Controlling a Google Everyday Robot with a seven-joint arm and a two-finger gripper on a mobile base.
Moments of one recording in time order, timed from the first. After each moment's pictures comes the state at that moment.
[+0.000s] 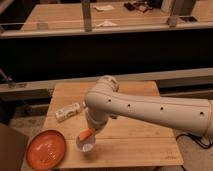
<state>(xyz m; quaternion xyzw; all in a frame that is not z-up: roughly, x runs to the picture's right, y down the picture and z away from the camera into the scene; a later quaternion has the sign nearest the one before) -0.056 0.178 0.644 -0.29 -0.19 -0.25 0.90</state>
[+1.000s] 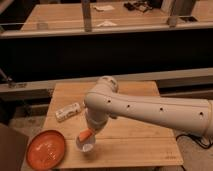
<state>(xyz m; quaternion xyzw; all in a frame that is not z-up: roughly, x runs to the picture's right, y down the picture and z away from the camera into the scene) -0.057 0.178 0.644 -0.29 -0.20 -0.26 0.90</state>
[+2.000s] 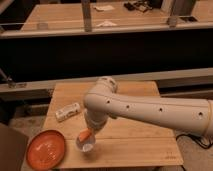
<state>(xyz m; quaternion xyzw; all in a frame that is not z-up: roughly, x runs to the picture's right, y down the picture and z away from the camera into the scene) -0.060 0.178 0.645 -0.28 -0.20 -0.27 0.90</state>
